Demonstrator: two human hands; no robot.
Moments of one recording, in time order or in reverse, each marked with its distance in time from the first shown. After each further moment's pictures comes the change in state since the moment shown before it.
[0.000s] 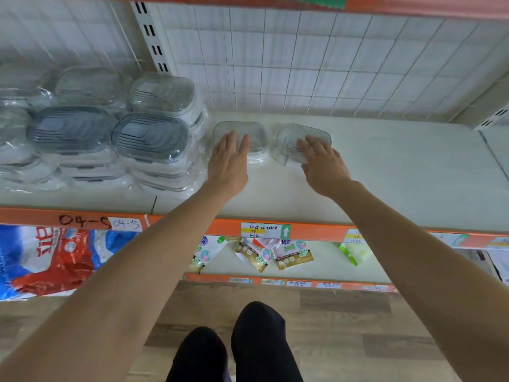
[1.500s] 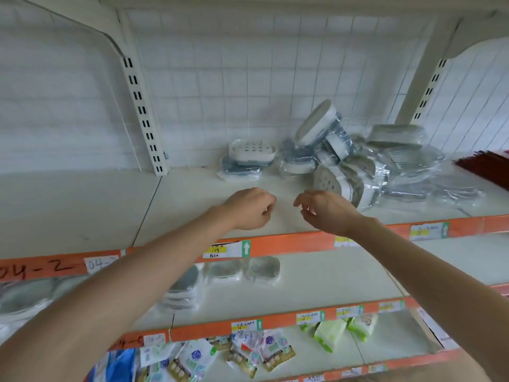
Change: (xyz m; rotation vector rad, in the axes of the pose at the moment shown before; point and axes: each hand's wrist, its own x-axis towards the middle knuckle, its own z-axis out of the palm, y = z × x) left_hand -0.023 0.117 -0.391 -0.053 -0.049 0.625; right_hand -0.150 -0.018 -0.383 -0.015 0.227 -0.106
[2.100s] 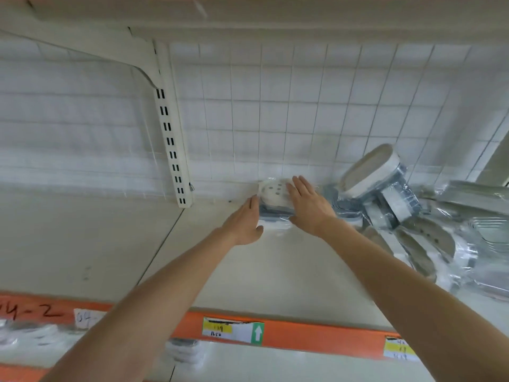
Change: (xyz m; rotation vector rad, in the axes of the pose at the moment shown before) left_hand 0.071 -0.119 0.018 -0.135 0.085 -0.488; right_hand 0.200 0.013 0.034 -0.164 -0.008 -0.057
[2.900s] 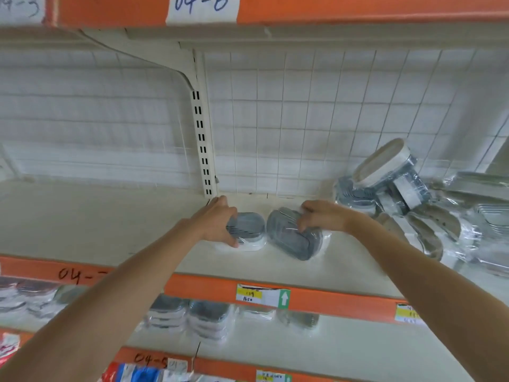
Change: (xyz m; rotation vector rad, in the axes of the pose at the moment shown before) left_hand -0.091 -0.070 -0.055 0.203 -0.162 -0.032; right_hand -0.055 -0.037 -0.040 0.673 -0.370 0.064
